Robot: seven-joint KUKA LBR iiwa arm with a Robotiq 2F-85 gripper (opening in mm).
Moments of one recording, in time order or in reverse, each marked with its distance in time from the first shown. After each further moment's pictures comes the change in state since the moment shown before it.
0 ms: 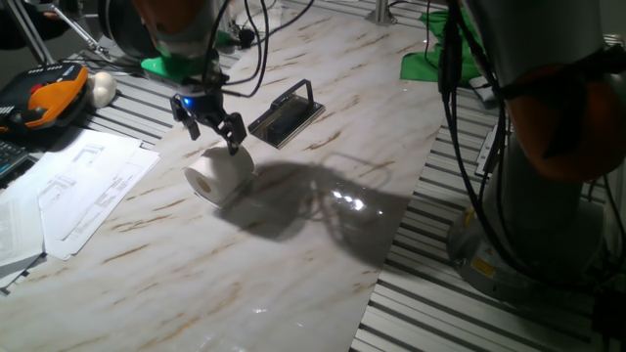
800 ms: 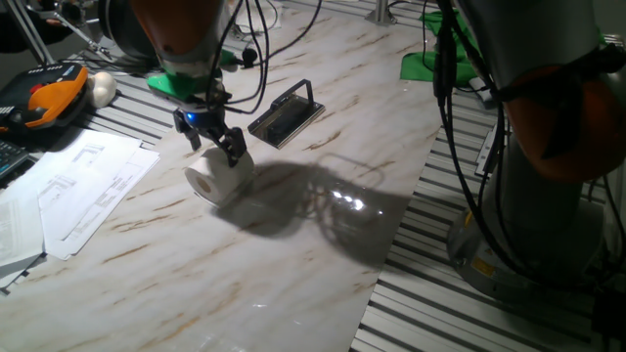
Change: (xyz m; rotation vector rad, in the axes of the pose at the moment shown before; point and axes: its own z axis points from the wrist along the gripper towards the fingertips) arm 0.002 0.001 0.034 -0.029 0.006 0.012
